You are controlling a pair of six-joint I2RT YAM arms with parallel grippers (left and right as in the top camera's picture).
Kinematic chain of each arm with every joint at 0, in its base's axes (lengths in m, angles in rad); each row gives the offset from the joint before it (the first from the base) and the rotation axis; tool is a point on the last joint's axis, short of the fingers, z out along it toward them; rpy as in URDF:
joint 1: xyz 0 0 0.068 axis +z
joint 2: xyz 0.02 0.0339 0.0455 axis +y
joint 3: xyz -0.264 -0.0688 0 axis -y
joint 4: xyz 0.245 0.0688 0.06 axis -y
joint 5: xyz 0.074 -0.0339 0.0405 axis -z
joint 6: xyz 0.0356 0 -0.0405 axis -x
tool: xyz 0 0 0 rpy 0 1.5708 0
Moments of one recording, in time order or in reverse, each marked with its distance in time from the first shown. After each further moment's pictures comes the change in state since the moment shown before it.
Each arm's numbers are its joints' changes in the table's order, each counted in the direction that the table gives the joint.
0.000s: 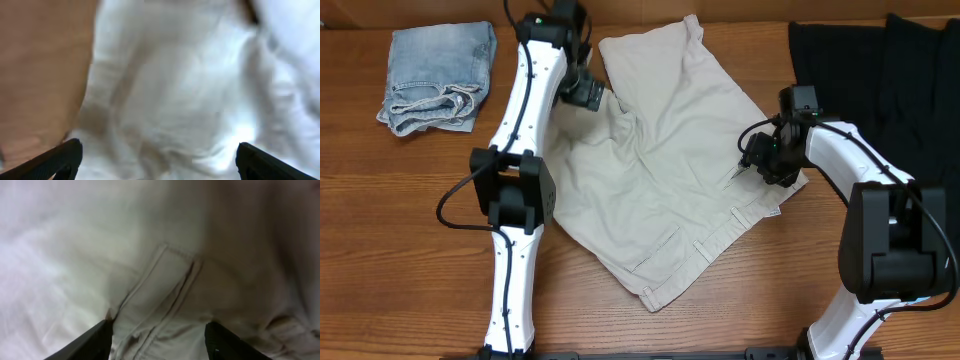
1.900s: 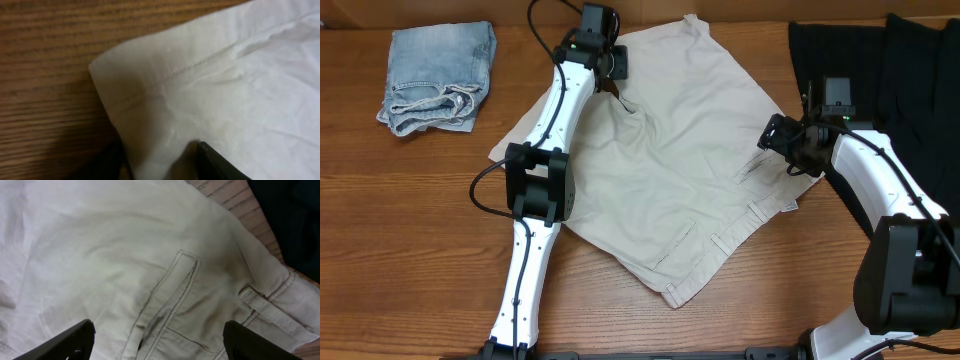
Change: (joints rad) left arm -0.064 0.242 0.057 0.627 0.149 0.283; right arm -0.066 -0.163 -0.031 0.057 0.041 0.014
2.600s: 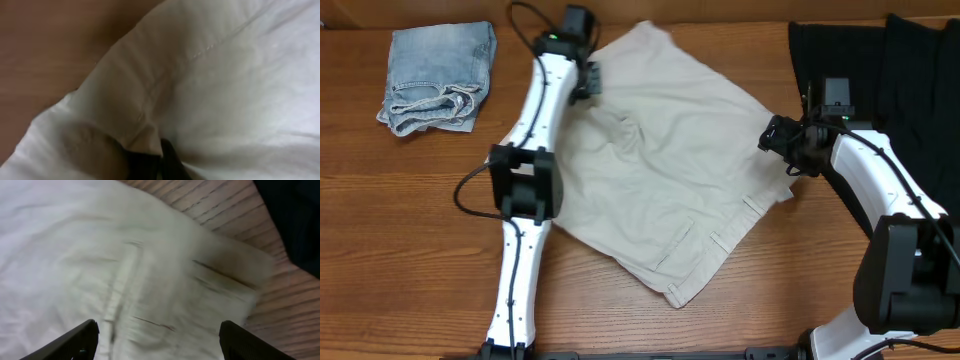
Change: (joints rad) left arm 0.093 -0.032 0.043 -0.478 -0.163 0.011; right arm 0.009 0.007 0.000 -0.002 0.000 0.000
